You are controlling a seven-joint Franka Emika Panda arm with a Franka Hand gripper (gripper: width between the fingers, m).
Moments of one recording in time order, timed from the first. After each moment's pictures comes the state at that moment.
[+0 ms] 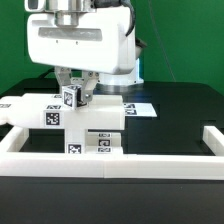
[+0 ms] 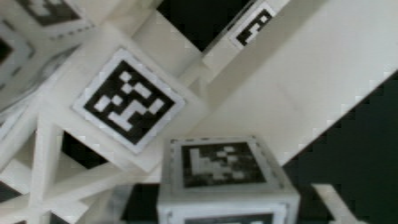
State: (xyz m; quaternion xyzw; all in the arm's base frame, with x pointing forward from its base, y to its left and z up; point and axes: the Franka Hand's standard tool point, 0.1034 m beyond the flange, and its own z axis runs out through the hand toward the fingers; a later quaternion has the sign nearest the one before) arm 0.634 -0.101 0.113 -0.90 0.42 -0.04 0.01
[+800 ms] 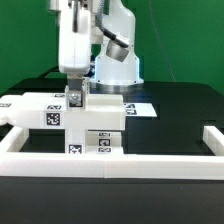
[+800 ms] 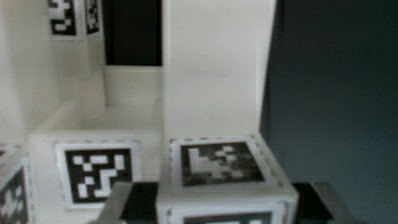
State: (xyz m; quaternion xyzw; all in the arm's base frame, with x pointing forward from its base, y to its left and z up) arm 0.636 -0.101 0.112 -0.70 0.71 -0.05 0.02
